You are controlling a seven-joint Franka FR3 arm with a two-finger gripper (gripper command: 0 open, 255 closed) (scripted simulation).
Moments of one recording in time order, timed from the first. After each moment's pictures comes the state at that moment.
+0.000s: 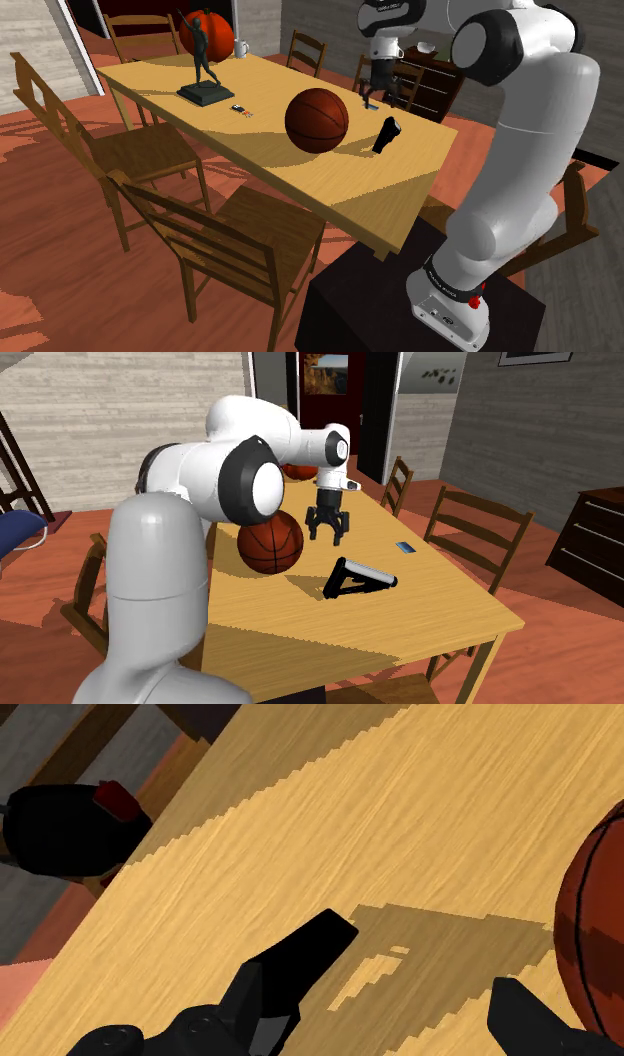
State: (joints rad) arm -0.29 0.31 -0.22 -1.54 0.00 1.47 0.28
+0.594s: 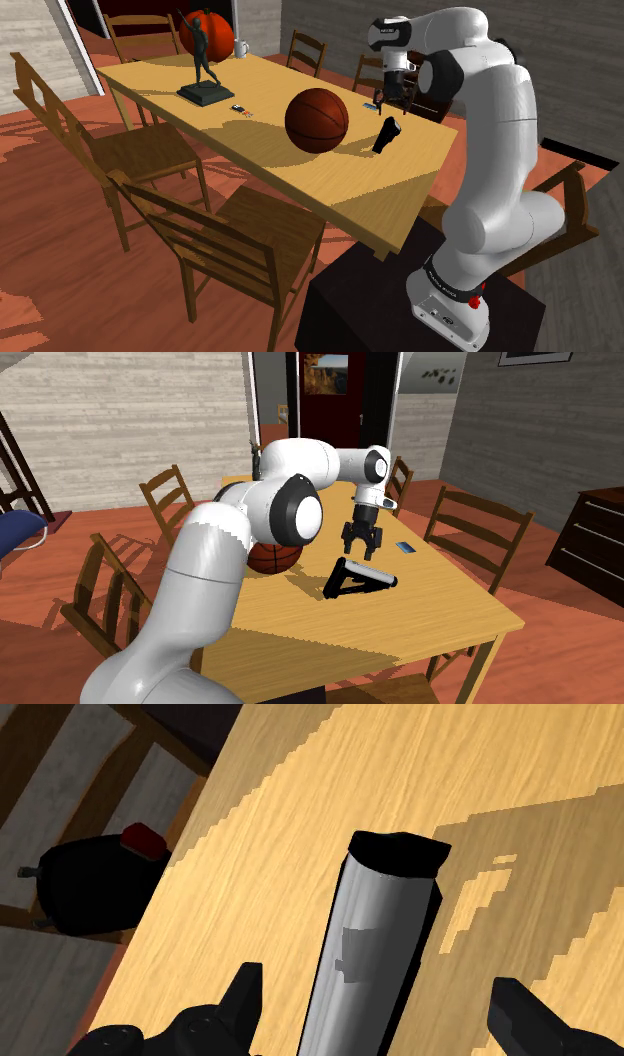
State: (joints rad) arm -0.44 0.67 -0.29 -1.14 0.07 1.29 0.35
